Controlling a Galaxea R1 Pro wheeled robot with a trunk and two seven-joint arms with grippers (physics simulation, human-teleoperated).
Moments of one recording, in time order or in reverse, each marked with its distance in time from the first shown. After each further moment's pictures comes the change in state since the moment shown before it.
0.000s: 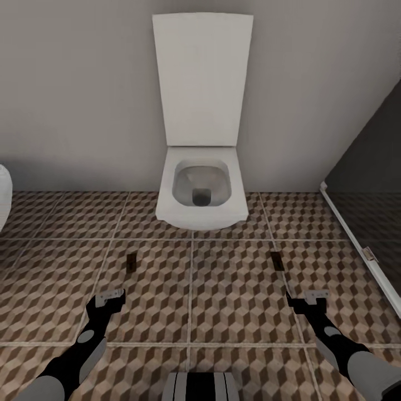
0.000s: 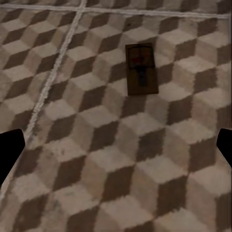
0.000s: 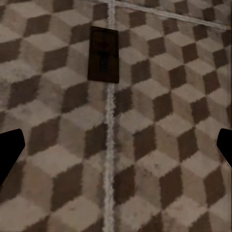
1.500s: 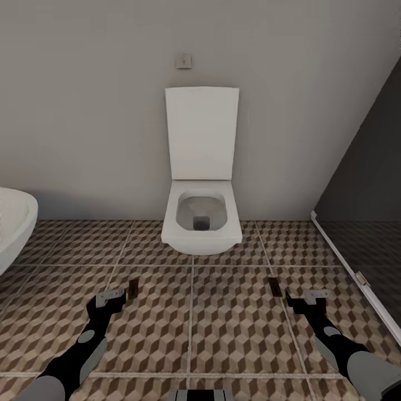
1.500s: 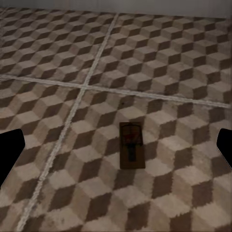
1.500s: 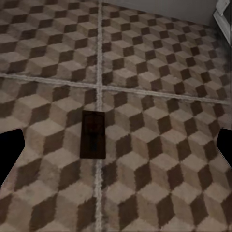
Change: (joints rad) left arm 0.000 -0.003 0.000 0.000 0.000 0.000 0.000; right arm 0.000 0.002 0.000 0.000 0.002 0.000 0.000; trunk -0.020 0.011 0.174
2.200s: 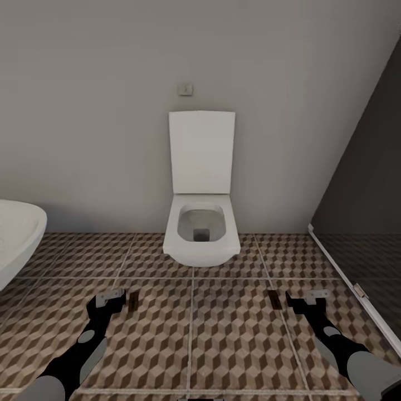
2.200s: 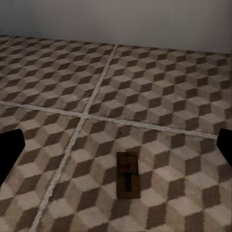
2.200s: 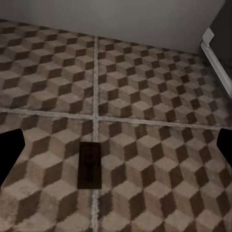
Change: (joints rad) left arm 0.000 0.000 -0.001 0.000 0.000 0.000 0.000; right arm 0.000 0.001 0.000 0.000 0.000 0.000 0.000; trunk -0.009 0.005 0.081
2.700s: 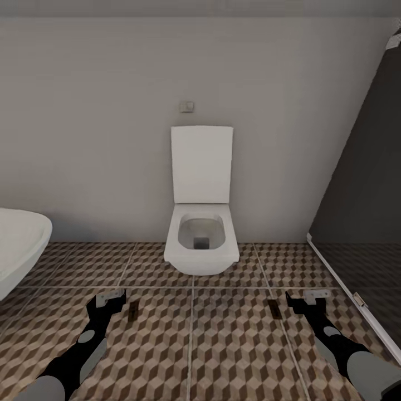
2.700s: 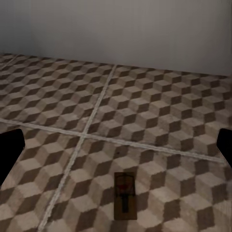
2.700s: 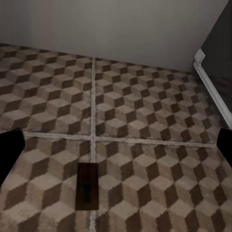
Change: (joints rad) left arm 0.000 0.000 -0.001 0.000 0.000 0.000 0.000; right arm 0.000 0.000 0.000 0.000 0.000 0.000 0.000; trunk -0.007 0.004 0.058
